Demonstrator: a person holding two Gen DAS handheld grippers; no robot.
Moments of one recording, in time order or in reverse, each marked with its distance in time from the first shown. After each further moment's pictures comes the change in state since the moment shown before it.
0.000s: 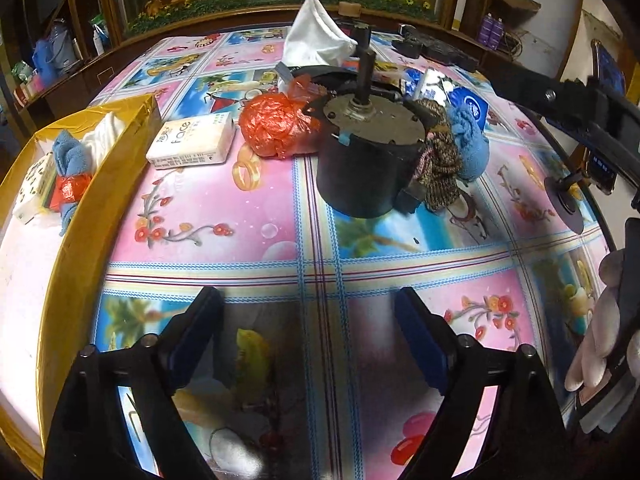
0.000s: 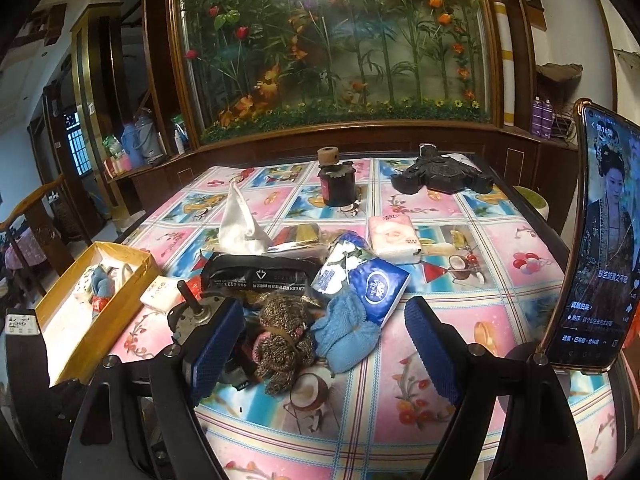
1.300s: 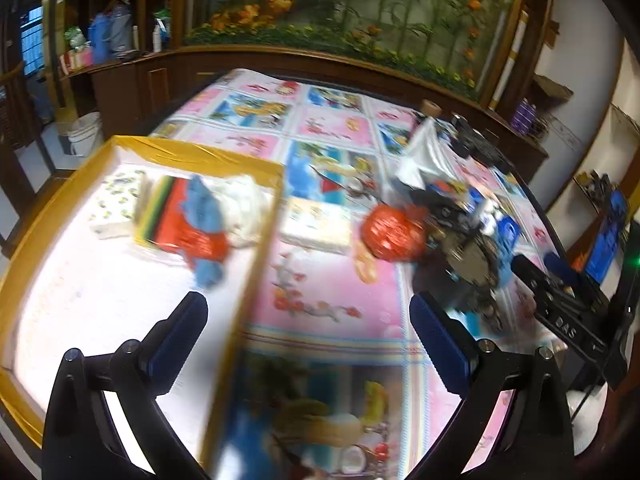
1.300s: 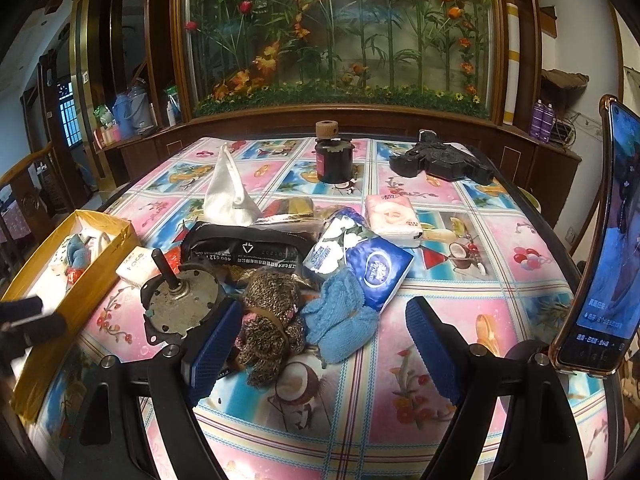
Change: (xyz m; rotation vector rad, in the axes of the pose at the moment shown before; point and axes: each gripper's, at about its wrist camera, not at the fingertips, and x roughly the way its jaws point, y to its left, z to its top) left arm -0.057 0.110 0.032 -0.226 -0.167 0.006; right arm 0.027 0.009 -0.004 -0.070 0.062 -0.052
